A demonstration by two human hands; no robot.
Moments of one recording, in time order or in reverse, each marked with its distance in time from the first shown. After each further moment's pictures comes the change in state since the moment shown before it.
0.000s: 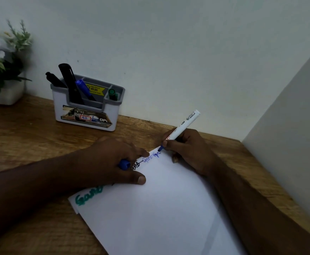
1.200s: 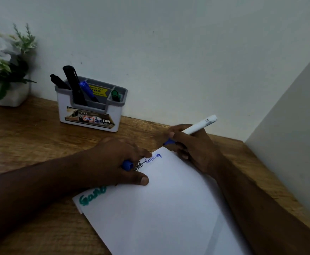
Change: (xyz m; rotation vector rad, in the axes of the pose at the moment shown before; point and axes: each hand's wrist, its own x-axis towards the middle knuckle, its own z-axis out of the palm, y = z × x) left_hand -0.001 0.002 -0.003 0.022 -0.015 -0.005; right_hand 0.000 -0.014 0.000 0.166 0.059 0.062
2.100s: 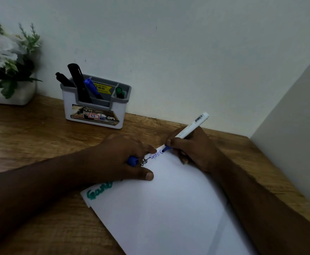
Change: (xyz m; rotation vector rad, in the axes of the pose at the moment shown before) left_hand -0.002 0.006 -0.001 -0.033 0.013 -0.012; right_hand -0.003 0.008 0.004 -0.245 -0.065 -0.047
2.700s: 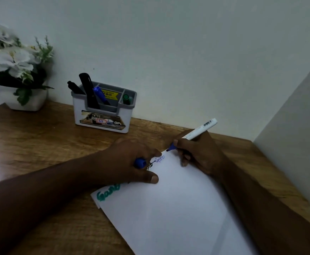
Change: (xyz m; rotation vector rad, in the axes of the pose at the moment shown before) left_hand 0.000 -0.006 0.004 -0.070 0.025 0.023; right_hand 0.000 -0.004 0.001 0.227 0.025 0.031
